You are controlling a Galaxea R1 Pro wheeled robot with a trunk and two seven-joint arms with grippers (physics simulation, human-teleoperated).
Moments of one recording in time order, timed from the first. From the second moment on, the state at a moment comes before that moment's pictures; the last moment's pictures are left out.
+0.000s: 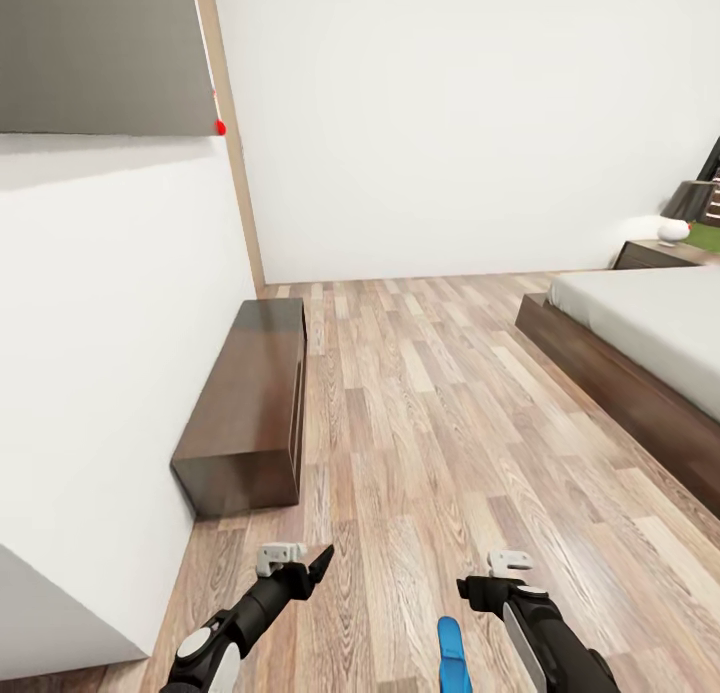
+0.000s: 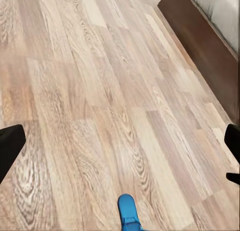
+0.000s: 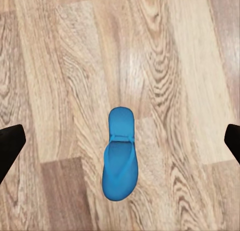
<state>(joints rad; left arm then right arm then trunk) -0.17 -0.11 -0.01 -1.09 0.23 0.09 -0.42 -0.40 0.00 -0.06 -0.74 0.00 0.41 0.01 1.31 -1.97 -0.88</state>
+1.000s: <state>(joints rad) -0.17 -0.10 0.08 -1.12 0.26 0.09 -0.41 -0.40 0.02 -0.05 -0.74 0.00 0.41 0.01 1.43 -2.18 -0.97</state>
